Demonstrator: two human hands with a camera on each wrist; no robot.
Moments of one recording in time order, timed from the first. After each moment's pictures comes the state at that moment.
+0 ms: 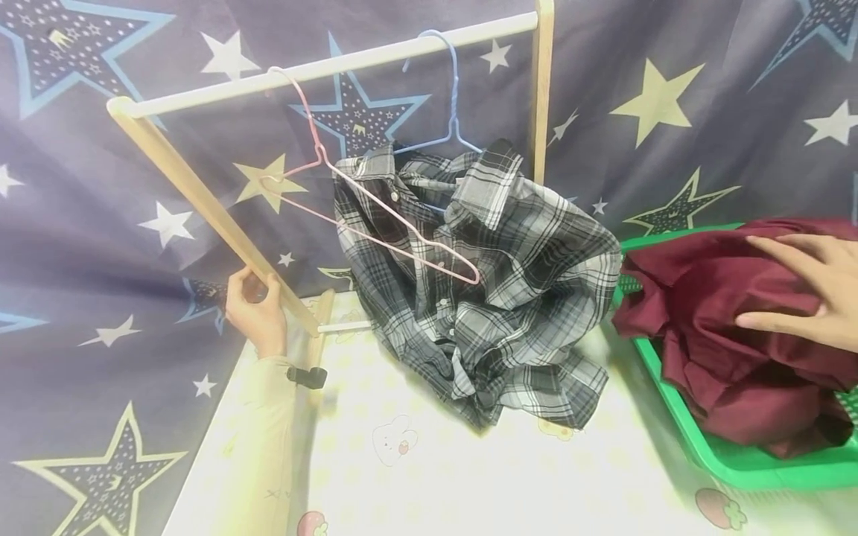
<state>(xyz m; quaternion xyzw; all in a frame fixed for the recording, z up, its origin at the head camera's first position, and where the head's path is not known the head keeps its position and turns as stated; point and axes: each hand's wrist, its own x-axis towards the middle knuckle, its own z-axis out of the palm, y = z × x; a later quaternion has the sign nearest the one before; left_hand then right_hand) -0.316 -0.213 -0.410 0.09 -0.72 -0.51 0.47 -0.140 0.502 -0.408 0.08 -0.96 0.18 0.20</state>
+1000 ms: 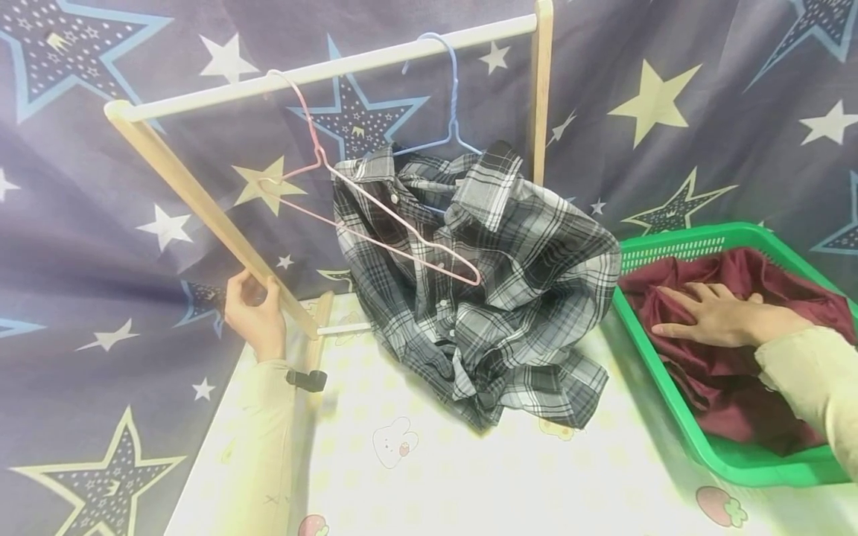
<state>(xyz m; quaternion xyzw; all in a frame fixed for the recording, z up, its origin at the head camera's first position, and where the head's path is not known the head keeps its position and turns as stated) -0.310 -0.212 -0.406 0.09 -0.71 -0.52 0.47 -0.176 0.427 -0.418 0.05 -0.99 0.04 -0.13</state>
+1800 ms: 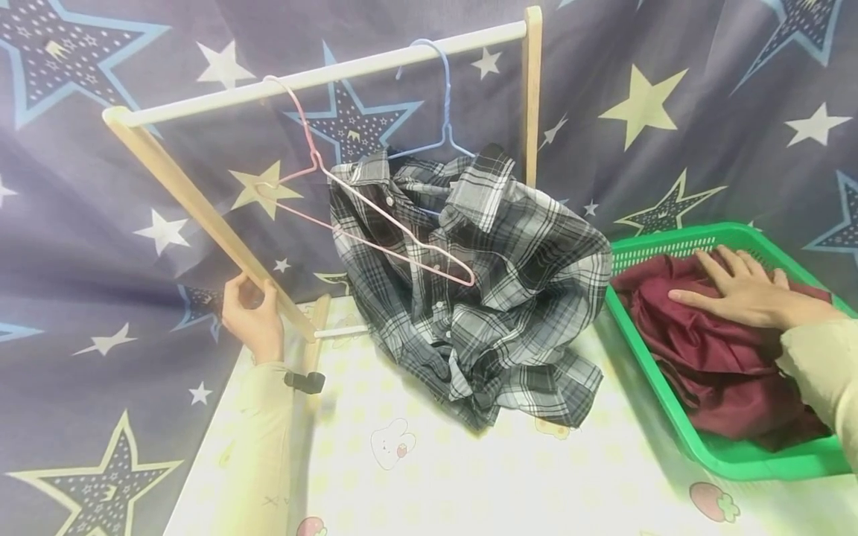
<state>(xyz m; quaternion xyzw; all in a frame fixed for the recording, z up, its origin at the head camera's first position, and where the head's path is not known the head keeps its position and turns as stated) -0.311 -0.210 -0.406 0.09 -0.71 -0.52 0.46 -0.180 0.468 -0.411 -0.03 -0.99 0.10 -0.09</state>
